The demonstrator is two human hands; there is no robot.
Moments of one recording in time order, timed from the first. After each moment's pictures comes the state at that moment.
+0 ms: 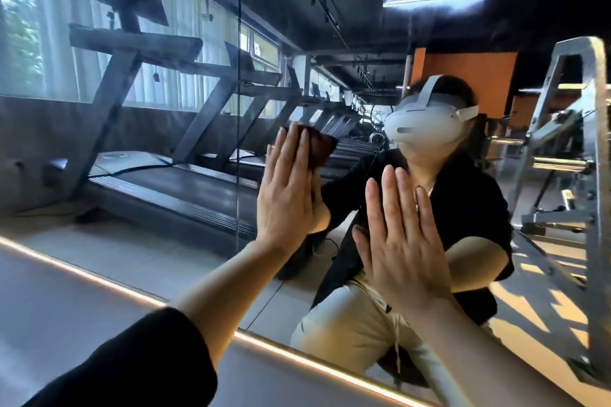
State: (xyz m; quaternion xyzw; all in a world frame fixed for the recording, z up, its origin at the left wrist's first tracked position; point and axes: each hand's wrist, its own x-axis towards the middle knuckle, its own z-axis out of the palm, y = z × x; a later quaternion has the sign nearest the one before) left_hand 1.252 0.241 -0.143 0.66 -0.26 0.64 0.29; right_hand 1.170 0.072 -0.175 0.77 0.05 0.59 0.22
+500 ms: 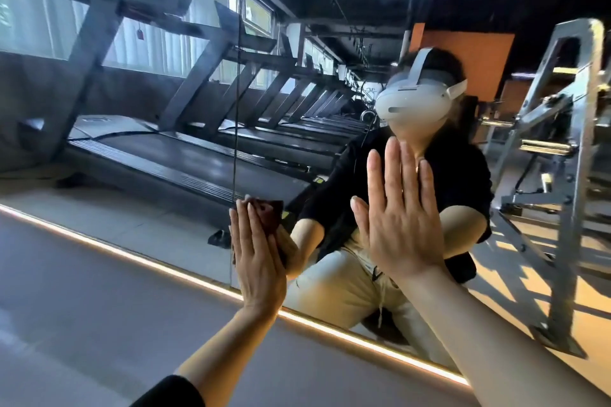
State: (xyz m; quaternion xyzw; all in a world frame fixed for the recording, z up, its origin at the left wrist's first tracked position) left_hand 1.246 0.249 -0.305 0.71 -0.11 0.55 0.43; right_hand 1.173 0.072 -0.186 0.78 0.05 0.59 0.22
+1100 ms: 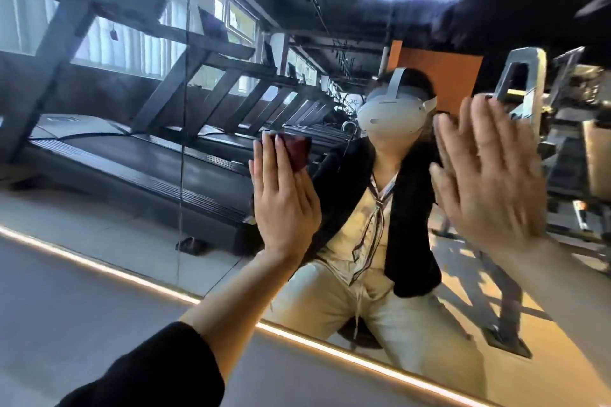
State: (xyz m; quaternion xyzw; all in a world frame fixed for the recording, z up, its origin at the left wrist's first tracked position) left_hand 1.200 0.146 -0.177 0.66 -0.15 0.61 0.42; right_hand 1.092 -0.079 -0.096 0.75 0.07 0.60 0.25
